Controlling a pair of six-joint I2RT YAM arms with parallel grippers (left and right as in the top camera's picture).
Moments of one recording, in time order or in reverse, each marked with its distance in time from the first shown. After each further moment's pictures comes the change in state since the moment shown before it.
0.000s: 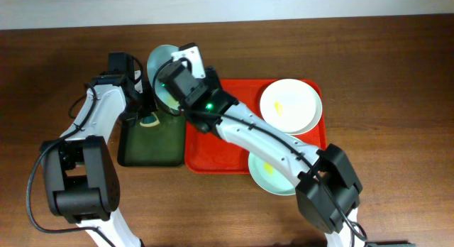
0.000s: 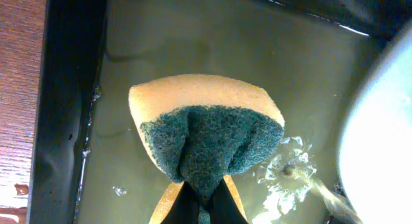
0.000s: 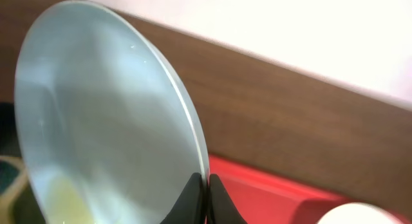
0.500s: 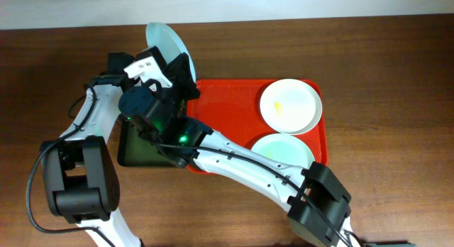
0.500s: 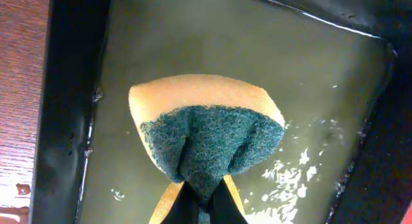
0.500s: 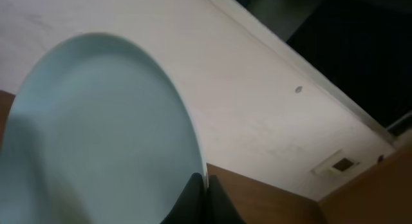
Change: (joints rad) left arm 0.000 0.000 0.000 0.000 0.000 0.000; right arm 0.192 0.000 0.019 0.470 0.618 -0.574
